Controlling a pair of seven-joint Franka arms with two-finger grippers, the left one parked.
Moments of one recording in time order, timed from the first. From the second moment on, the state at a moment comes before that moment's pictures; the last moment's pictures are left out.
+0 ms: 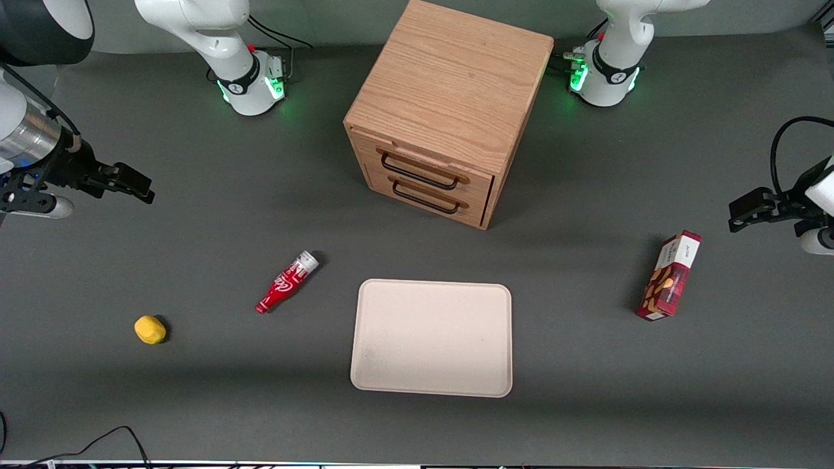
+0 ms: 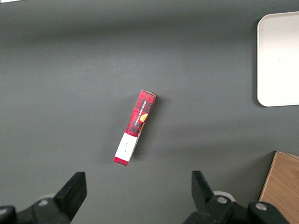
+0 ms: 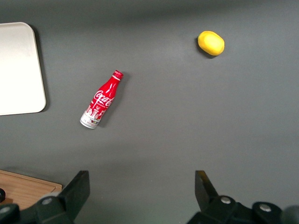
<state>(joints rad) -0.07 -0.06 0.11 -1.74 0.00 1.67 0.21</state>
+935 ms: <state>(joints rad) -0.01 0.07 0.37 -1.55 0.07 1.66 0.19</state>
